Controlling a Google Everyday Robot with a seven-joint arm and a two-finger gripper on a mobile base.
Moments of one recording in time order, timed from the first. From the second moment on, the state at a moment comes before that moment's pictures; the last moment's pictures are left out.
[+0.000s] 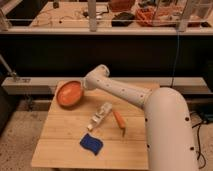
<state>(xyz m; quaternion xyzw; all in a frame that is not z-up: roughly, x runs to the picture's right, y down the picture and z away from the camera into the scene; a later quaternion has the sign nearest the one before) -0.129 -0.019 0.941 0.07 -0.23 -0.67 0.71</state>
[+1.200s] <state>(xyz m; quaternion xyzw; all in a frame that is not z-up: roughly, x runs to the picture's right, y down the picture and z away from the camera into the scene) -0.094 0.076 0.864 0.03 -0.18 -0.68 0.71</state>
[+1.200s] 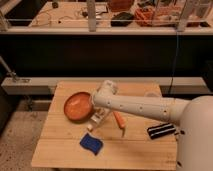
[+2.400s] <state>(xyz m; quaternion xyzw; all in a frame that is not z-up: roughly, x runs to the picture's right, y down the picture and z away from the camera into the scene) -0.141 -0.004 0.930 0.06 -0.19 -0.70 0.69</state>
